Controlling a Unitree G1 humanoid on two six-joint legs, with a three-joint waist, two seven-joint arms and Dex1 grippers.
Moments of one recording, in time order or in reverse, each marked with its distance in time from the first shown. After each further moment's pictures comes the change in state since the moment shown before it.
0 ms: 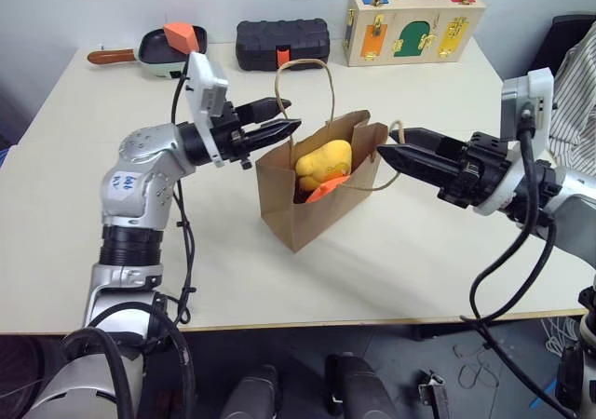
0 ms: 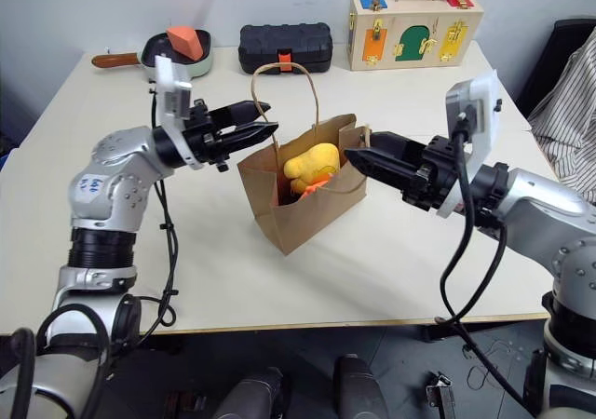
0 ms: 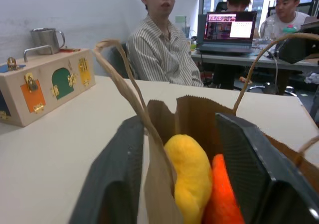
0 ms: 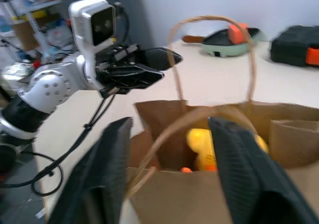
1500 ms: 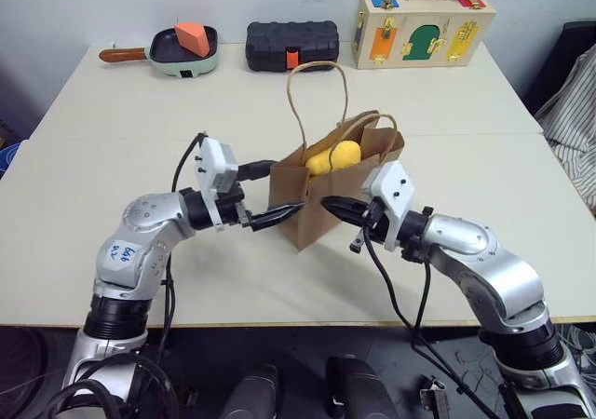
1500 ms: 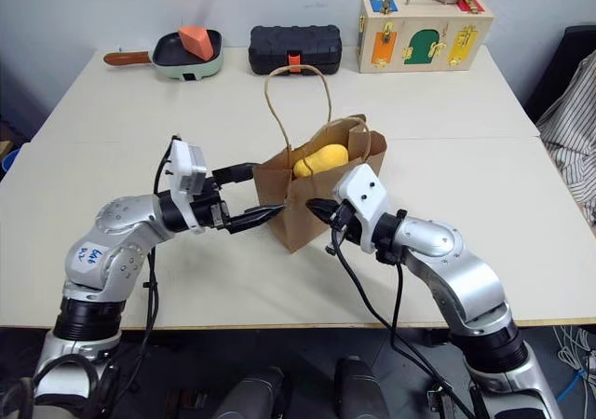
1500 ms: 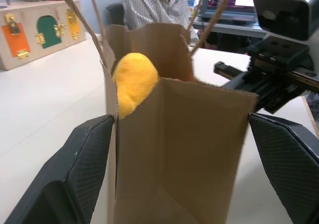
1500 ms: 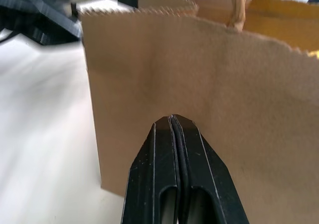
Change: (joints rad) left arm 0.343 -0.007 -0.124 -0.264 0.023 -0.040 0.103; right arm 0.104 0.276 0.499 0.067 -0.929 -0.326 0.172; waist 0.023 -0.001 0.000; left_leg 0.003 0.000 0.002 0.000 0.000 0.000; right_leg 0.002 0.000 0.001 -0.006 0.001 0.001
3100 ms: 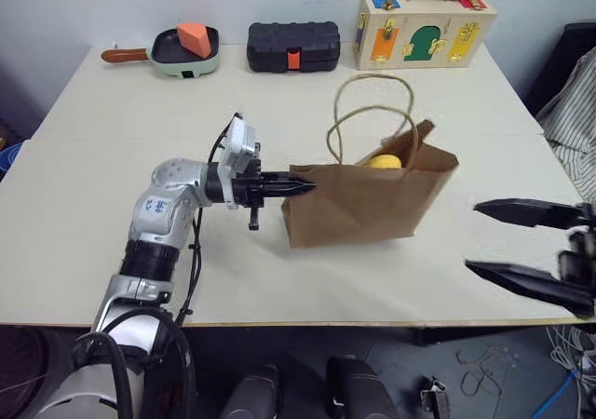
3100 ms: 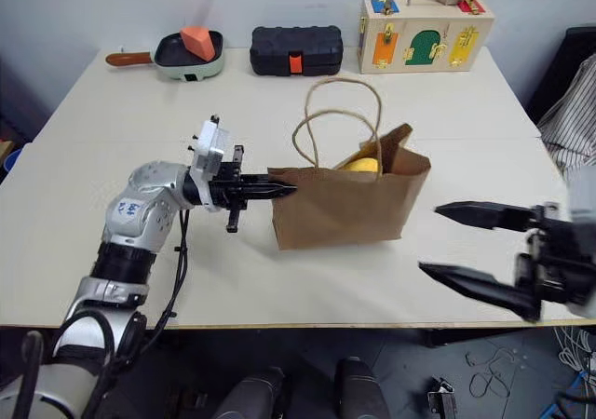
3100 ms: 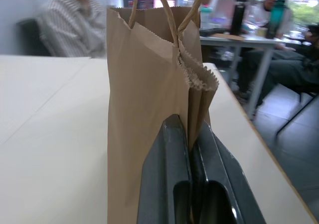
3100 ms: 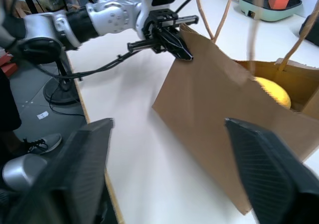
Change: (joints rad) left arm -0.349 -0.063 -0.076 0.526 0.064 -0.215 -0.504; right arm 0.581 -0.527 -1.187 -0.258 0.772 0.308 0.509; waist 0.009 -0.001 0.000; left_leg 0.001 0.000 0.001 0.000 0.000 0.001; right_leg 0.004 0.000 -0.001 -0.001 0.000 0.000
